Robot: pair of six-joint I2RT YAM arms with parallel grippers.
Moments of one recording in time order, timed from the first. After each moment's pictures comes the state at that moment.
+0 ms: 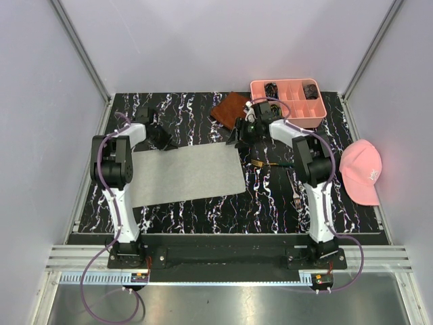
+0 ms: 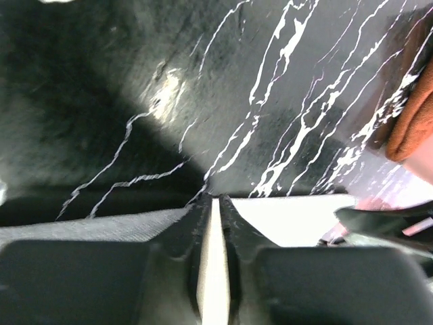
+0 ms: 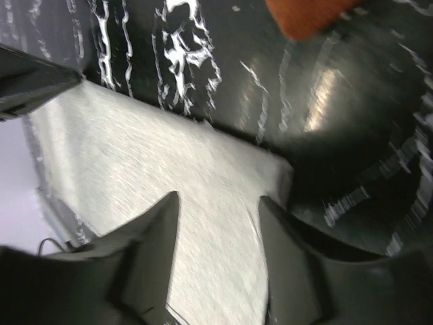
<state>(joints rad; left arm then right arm) -0.02 2.12 1.44 -0.40 0.40 -0.83 0.34 2.30 1.69 -0.27 -0.60 0.51</state>
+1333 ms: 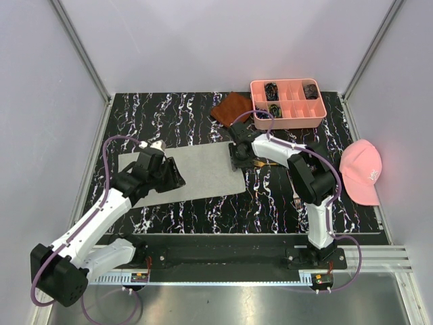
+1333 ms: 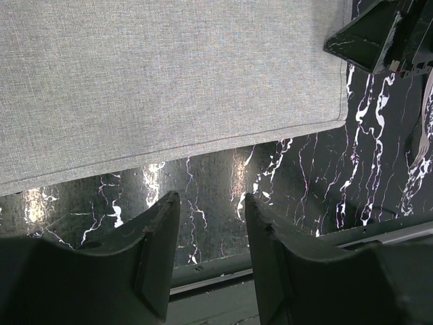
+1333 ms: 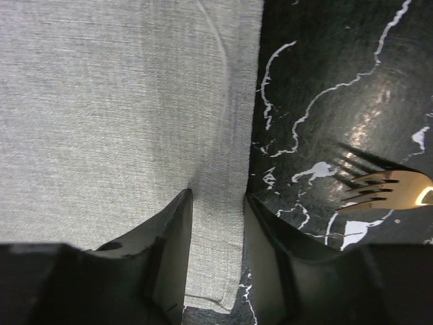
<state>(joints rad) -0.47 0.98 0.79 -0.66 0.03 -0.68 0.61 2.05 1.45 -0.57 0.05 0.42</state>
